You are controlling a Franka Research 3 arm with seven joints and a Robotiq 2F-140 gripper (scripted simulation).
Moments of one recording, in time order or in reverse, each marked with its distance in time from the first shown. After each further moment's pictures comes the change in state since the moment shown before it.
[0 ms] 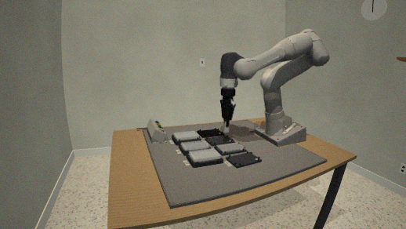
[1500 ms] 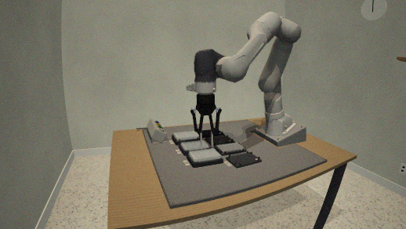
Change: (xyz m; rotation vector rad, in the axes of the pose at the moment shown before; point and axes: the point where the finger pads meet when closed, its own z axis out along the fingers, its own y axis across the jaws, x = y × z) arm -0.170 0.130 0.002 -0.044 0.040 -1.213
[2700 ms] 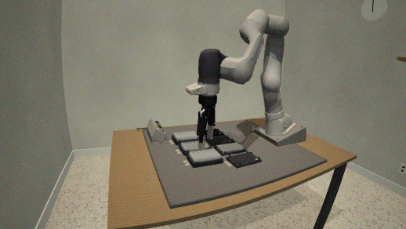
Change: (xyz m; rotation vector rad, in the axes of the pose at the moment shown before) arm 0.001 -0.003 -0.001 -0.007 0.124 -1.144
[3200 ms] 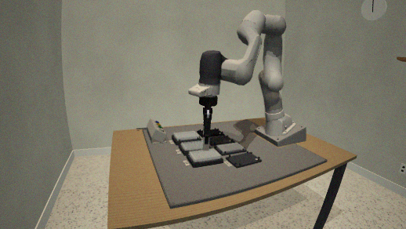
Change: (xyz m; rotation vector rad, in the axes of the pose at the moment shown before) arm 0.001 0.001 0.006 0.030 0.010 -0.391
